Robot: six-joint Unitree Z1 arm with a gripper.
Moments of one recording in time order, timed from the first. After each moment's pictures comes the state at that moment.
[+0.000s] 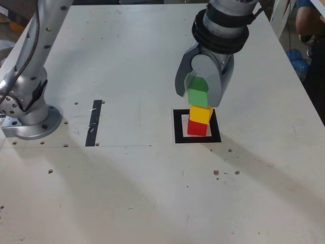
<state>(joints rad) -0.17 2.17 -1.99 1.62 0.13 0.24</state>
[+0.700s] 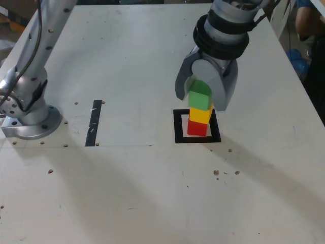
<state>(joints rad) -0.17 2.19 -1.99 1.62 0.13 0.24</state>
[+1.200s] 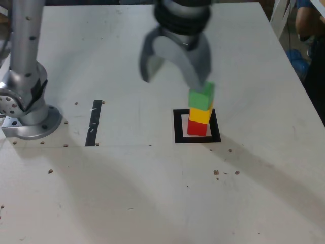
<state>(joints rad) -0.17 1.94 -1.74 1.62 0.12 0.22</state>
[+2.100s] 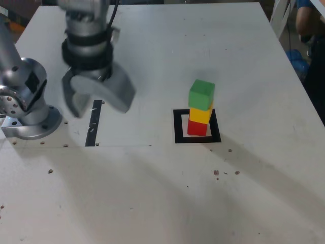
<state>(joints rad) -0.14 1.49 -0.79 1.03 0.01 0.03</state>
